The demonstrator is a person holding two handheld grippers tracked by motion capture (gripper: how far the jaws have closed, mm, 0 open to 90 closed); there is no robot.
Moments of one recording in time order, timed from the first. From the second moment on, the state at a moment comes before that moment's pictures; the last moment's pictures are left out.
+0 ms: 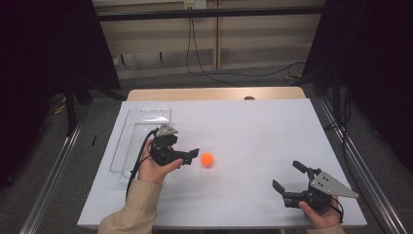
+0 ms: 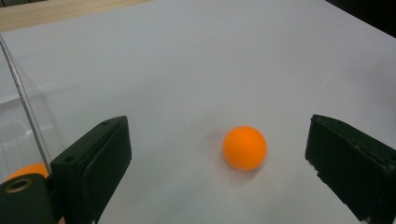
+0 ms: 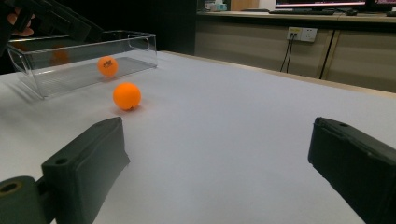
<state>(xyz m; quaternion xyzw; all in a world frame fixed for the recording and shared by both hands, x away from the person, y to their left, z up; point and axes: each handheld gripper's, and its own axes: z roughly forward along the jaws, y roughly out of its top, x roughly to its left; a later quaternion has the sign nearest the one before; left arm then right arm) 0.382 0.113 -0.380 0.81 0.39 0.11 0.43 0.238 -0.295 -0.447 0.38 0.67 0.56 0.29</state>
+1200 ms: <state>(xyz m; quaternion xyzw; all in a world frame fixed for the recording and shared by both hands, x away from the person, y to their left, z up) 0.381 0.105 -0.382 0.81 0.38 0.10 0.43 0.236 -0.295 -0.447 0.38 0.68 0.56 0.29</state>
